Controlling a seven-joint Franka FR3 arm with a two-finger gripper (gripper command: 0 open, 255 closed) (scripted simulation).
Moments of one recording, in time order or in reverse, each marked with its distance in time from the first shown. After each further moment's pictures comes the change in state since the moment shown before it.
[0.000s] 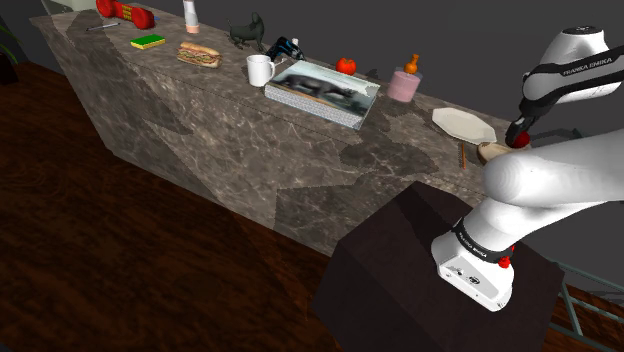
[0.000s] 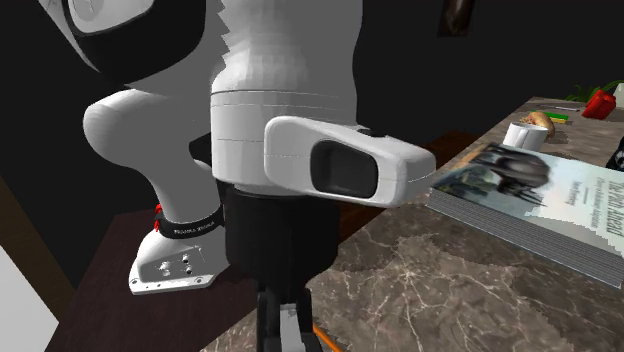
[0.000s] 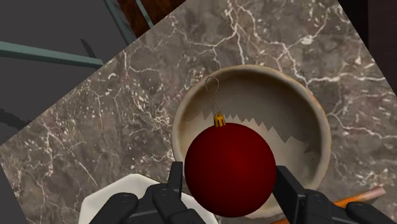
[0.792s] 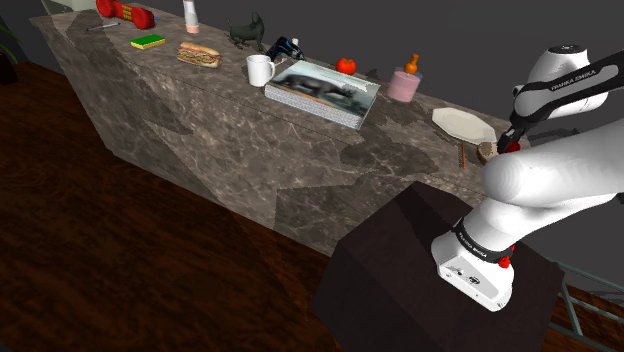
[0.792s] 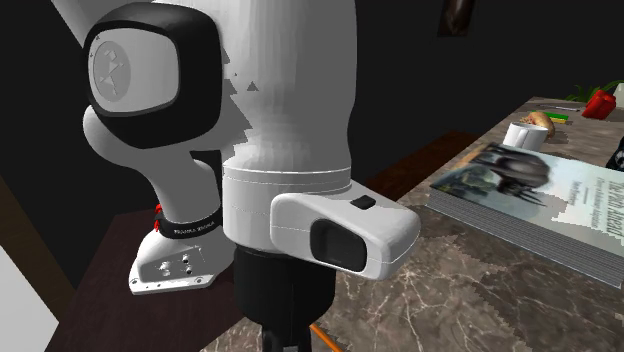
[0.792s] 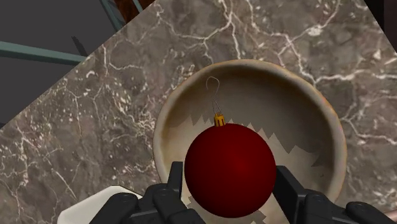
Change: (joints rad) arm -0.006 0.112 -0.043 -0.038 -0.060 0.147 0.056
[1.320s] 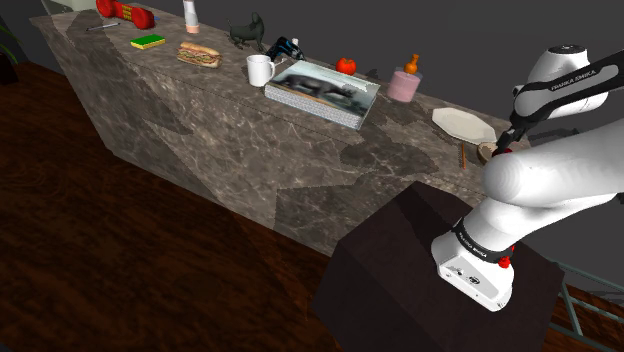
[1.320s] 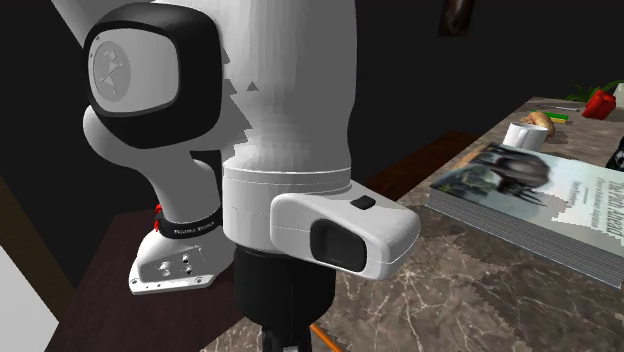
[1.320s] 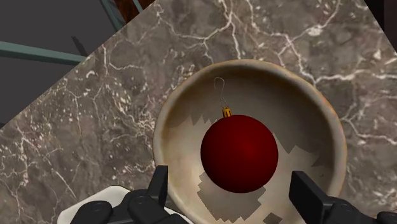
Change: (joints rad) arm 0.000 0.000 0.000 0.000 0.000 0.001 0.000
